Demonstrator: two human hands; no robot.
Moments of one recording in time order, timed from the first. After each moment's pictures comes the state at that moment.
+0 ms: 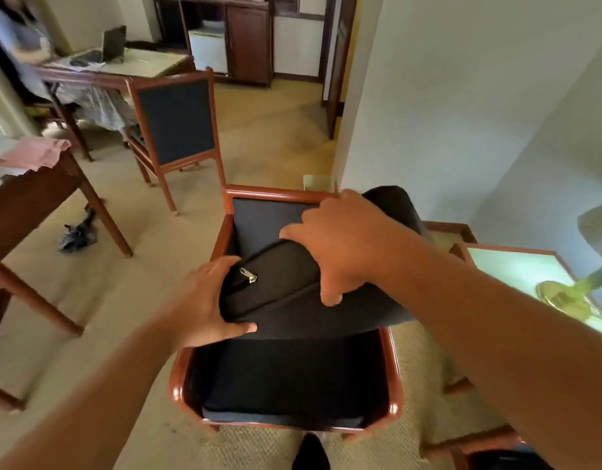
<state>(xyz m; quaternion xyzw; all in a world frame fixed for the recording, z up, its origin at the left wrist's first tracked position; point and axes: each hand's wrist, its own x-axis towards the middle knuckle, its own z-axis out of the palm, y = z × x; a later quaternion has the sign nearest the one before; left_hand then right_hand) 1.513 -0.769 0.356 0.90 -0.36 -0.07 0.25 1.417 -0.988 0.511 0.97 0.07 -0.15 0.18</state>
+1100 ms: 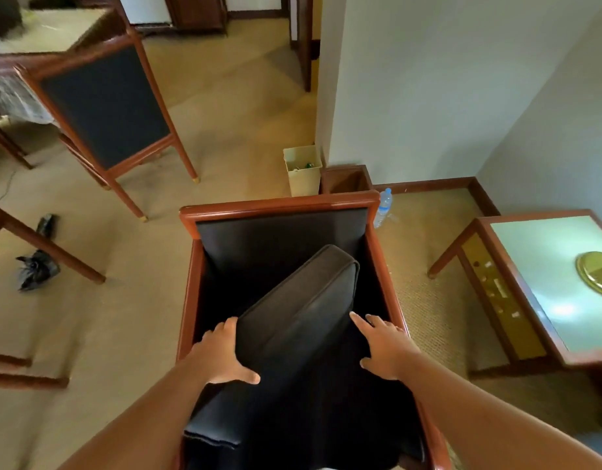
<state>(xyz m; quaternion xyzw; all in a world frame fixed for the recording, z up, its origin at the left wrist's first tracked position) 1.704 -0.908 0.200 0.89 -0.26 -0.37 0.01 1.493 -1.178 0.203 0.92 -0.23 -0.30 -0.14</state>
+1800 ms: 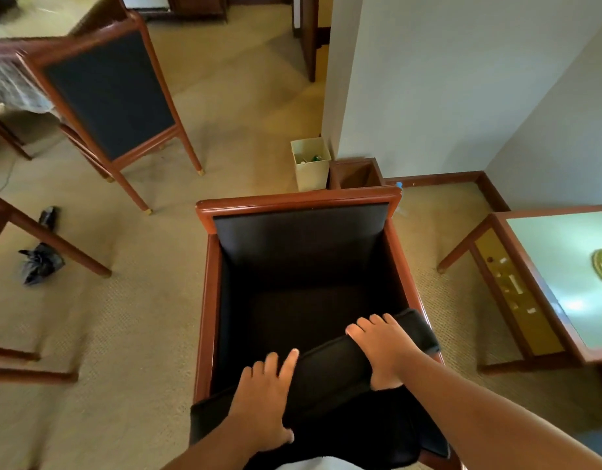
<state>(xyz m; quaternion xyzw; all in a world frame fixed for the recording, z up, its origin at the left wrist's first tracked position) 1.642 -0.882 0.194 0.83 -0.46 -0.30 -0.07 1.537 -1.142 0.194 0.95 -0.06 -0.30 -0.05</state>
